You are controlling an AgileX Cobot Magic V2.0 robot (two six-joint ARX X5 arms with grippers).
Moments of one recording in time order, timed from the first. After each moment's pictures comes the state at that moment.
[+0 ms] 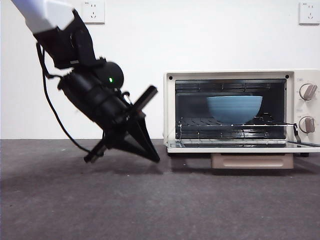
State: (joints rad) left arm -0.43 2.06 1.39 -0.52 0.72 -0.42; right arm 0.20 0.80 1.46 -1.13 0.00 -0.05
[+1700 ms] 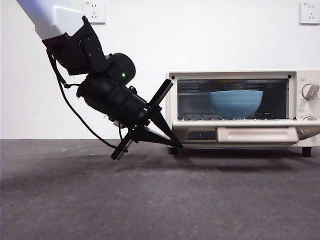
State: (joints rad) left arm -0.48 2.07 1.38 -0.19 0.76 -0.77; right arm 0.20 0.80 1.46 -1.13 0.00 -0.02
